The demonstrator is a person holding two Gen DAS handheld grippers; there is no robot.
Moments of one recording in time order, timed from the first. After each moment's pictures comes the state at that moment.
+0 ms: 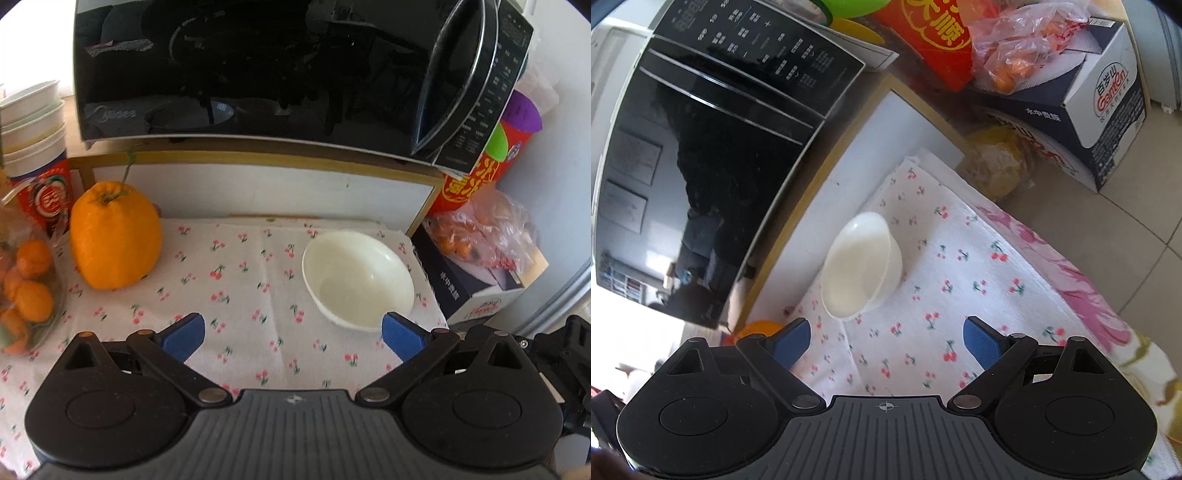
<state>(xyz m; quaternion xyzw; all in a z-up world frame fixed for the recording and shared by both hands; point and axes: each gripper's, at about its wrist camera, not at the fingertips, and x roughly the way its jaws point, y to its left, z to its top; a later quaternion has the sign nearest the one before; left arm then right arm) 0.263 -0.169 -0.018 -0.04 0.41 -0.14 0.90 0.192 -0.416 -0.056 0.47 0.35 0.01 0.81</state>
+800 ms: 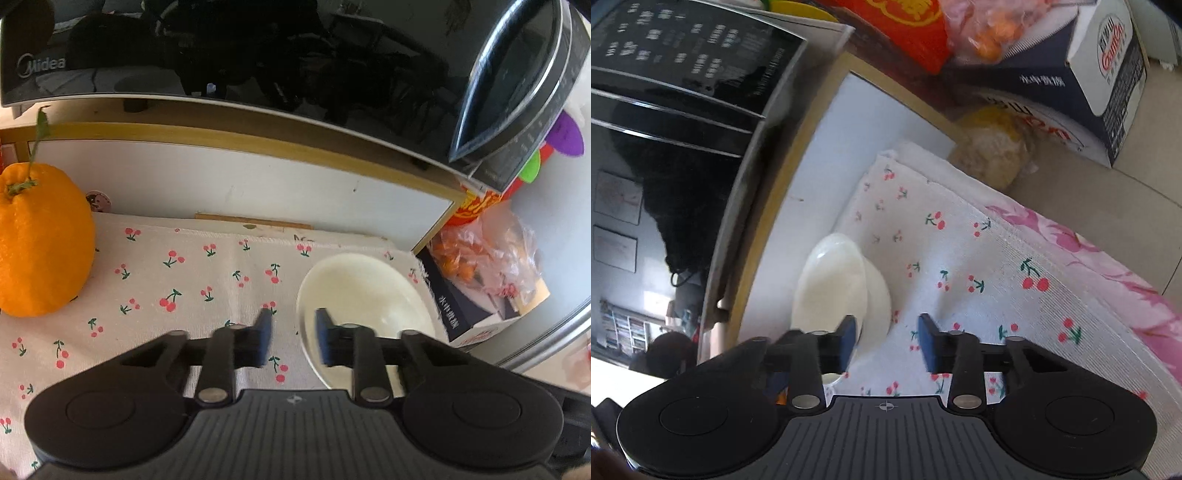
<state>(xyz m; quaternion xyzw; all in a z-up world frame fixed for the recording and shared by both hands) 0.325 -0.186 -0.058 -0.09 0.43 -0.16 0.88 0.256 -0.415 -0.114 0.53 0.35 -0.02 0.77</state>
